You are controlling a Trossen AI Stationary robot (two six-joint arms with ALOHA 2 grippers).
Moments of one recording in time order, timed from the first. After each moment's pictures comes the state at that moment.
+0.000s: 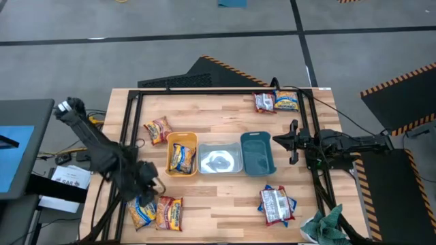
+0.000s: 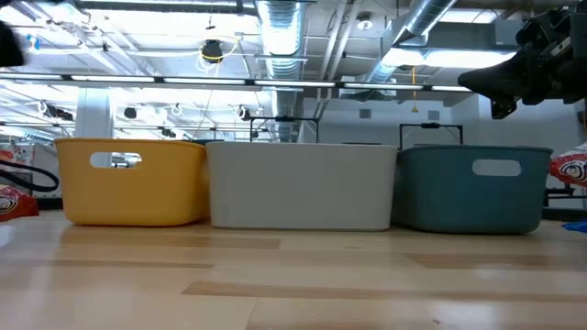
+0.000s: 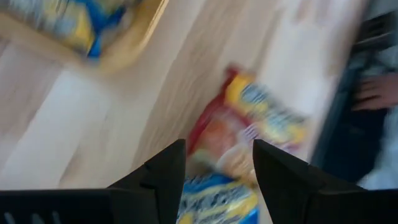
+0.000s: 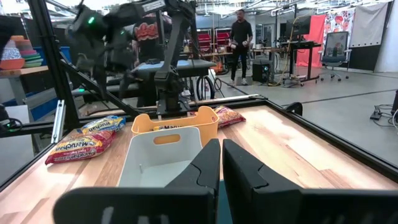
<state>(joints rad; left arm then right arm) -0.85 1.06 0.78 -0.75 -0.29 -1.32 0.06 0.01 0.00 0.06 0.23 0.08</state>
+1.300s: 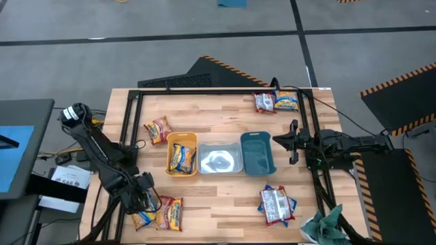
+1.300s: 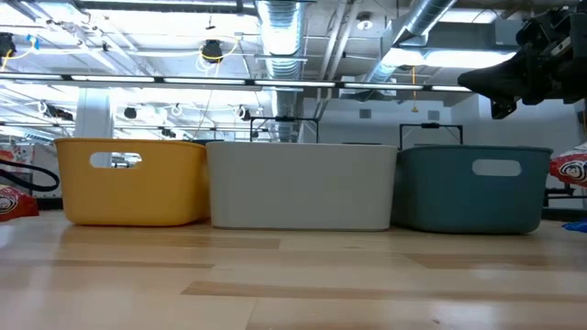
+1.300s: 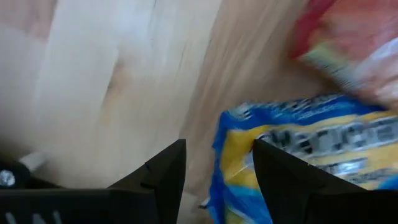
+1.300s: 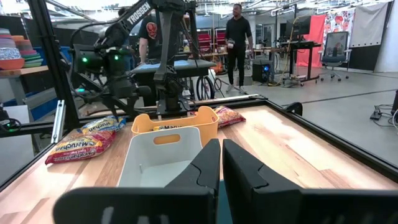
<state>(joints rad) -0.98 1.26 0.68 -0.80 -0.13 -1.41 0.06 0.01 0.00 0.06 0.23 0.08</state>
